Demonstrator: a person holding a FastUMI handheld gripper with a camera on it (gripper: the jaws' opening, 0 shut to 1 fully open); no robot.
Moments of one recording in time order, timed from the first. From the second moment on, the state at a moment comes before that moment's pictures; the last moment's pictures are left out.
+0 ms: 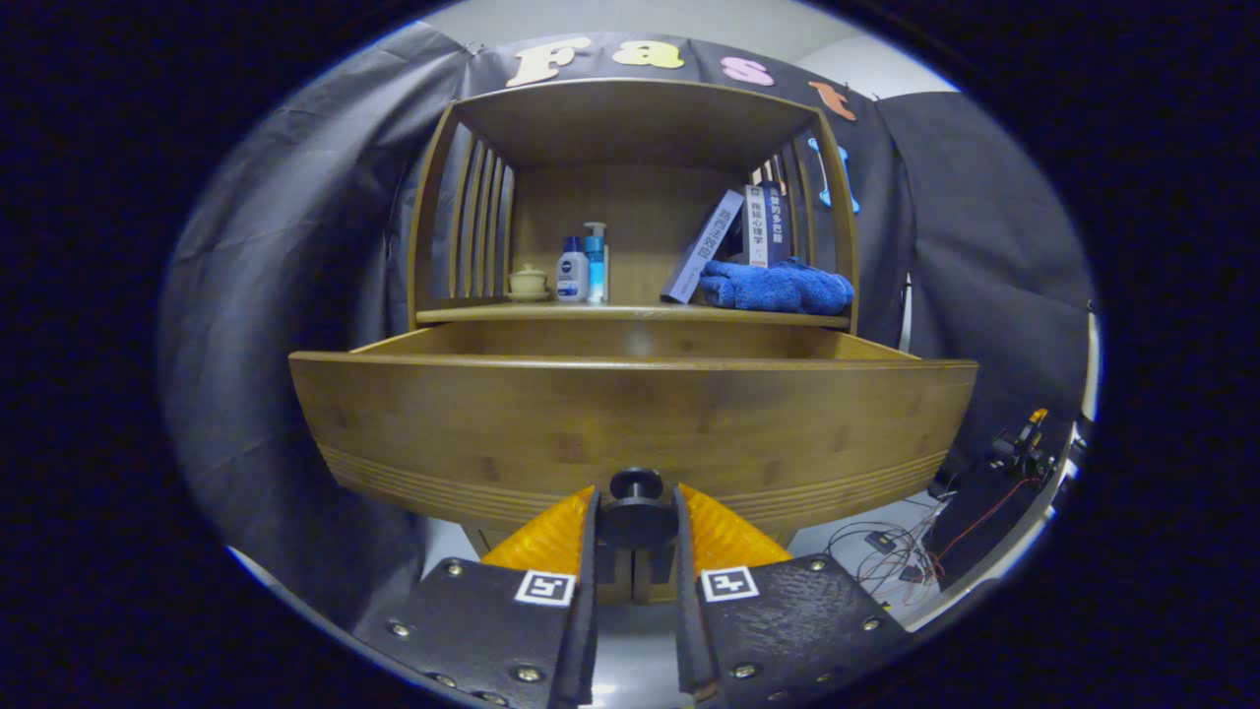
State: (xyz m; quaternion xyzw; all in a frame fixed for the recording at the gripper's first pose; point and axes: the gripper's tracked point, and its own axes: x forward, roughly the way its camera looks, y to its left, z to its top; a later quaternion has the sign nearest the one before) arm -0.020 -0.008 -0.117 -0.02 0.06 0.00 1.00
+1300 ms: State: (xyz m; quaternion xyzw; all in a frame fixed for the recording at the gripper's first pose) arm 0.105 -0.015 -0.041 0.04 0.31 -0.05 0.95
